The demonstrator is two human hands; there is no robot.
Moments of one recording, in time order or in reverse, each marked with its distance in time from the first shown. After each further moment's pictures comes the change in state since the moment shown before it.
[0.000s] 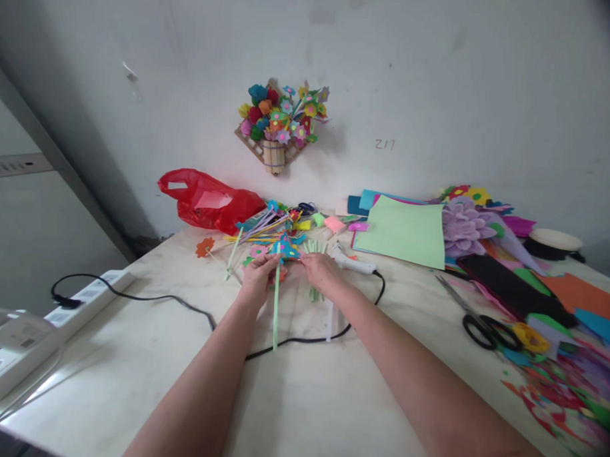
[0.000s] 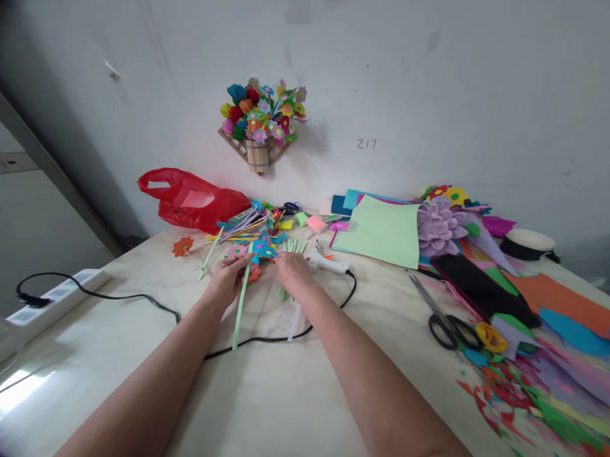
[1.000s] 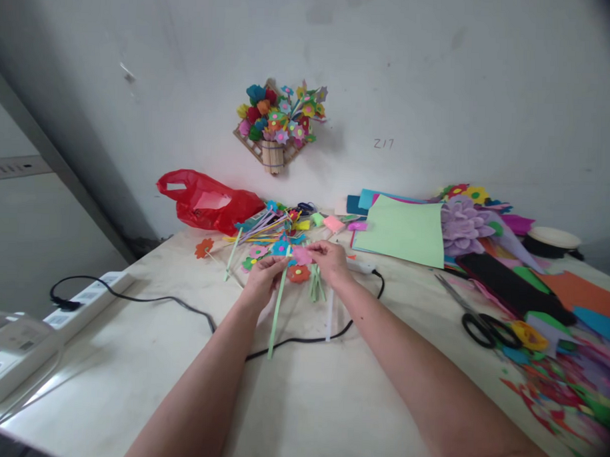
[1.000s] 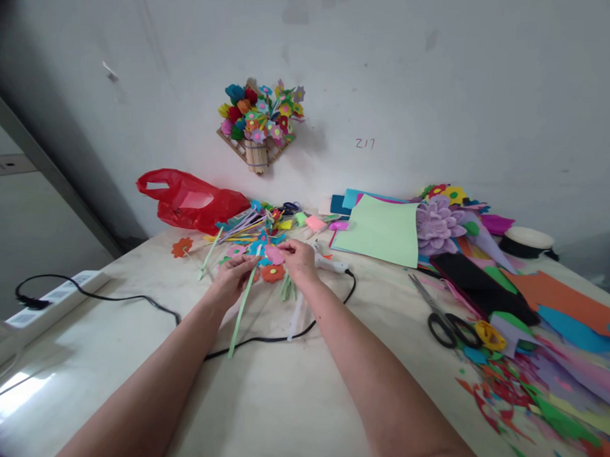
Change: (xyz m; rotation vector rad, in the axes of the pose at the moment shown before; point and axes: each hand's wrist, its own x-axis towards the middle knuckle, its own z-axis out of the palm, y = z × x) left_hand -0.007 0.005 0.010 0.095 -0.129 -0.015; right_hand 0.012 0.015 0.009 0.981 0.454 0.294
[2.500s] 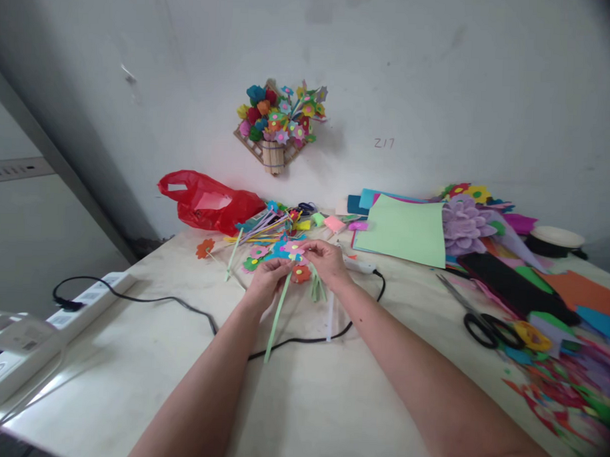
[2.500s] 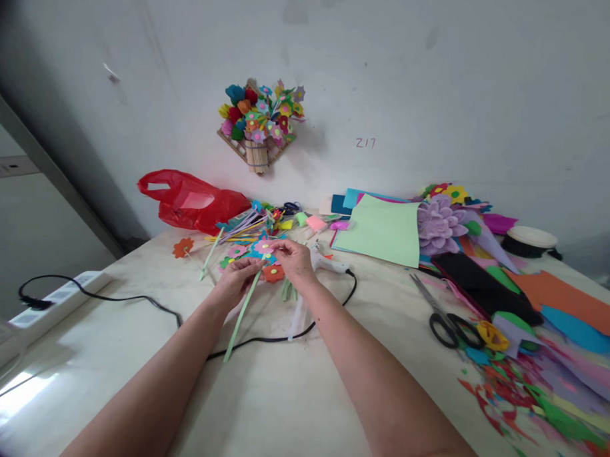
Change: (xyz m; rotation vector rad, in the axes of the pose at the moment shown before) left_hand -0.001 -0.004 0.001 0.023 -0.075 -0.043; right_hand -0.006 -0.006 0.008 0.349 -0.085 -0.161
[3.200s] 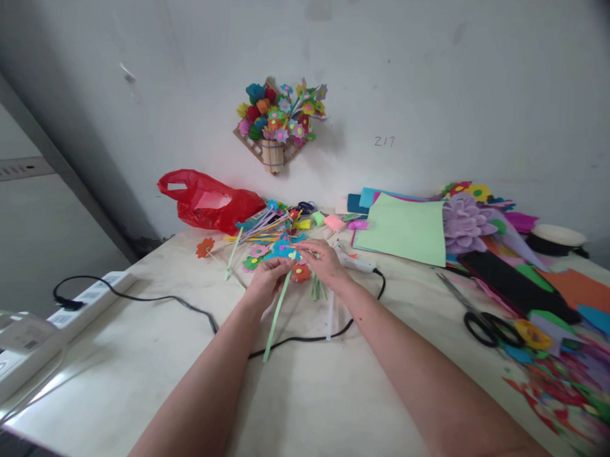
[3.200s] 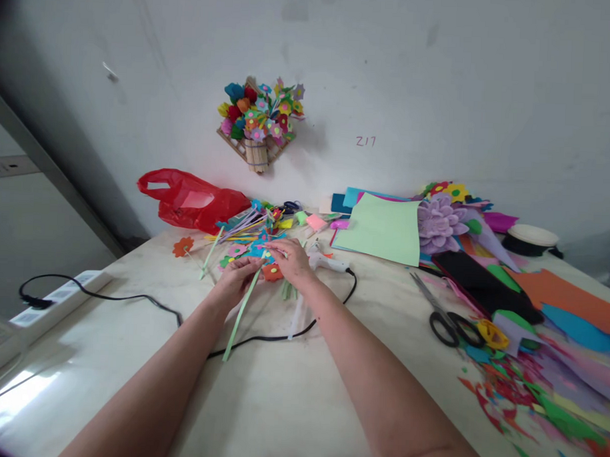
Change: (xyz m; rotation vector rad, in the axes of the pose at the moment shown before) left_hand -0.002 0.002 0.002 -0.052 -0.010 -0.033; right_hand 0.002 -0.004 -0.006 -0.473 -0.109 -0.253
